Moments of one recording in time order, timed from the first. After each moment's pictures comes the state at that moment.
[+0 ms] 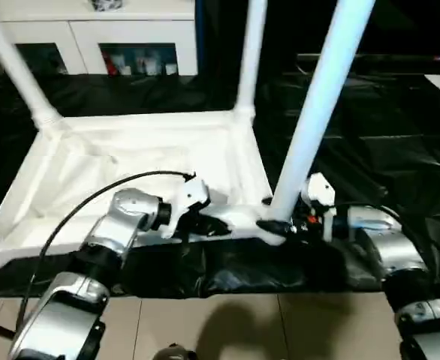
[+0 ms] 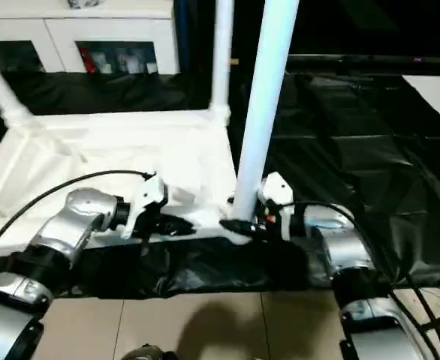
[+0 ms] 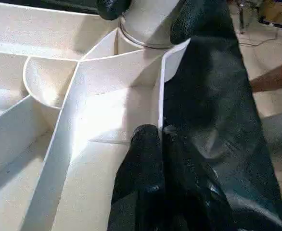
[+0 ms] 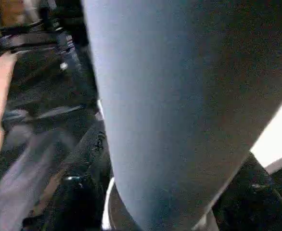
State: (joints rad) left arm -0.64 0.30 -0.24 0.69 0.01 0.06 -1.30; right arm -0.51 -0.37 0.11 0.67 0.13 -0.09 1.26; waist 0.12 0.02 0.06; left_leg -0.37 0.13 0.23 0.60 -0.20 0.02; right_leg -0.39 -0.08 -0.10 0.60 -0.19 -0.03
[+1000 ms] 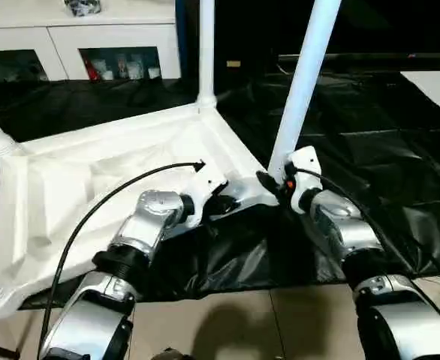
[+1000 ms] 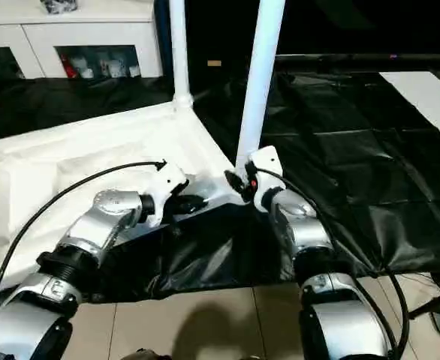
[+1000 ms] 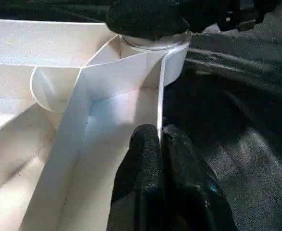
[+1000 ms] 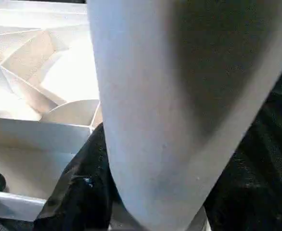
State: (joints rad) left arm -0.66 0.14 -0.18 0.69 0.07 0.17 -0.85; right arm -0.67 -0.14 -0.02 0.89 0.05 -0.02 0.52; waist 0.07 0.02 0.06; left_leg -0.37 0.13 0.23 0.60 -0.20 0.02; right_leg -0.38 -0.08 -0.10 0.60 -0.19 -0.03
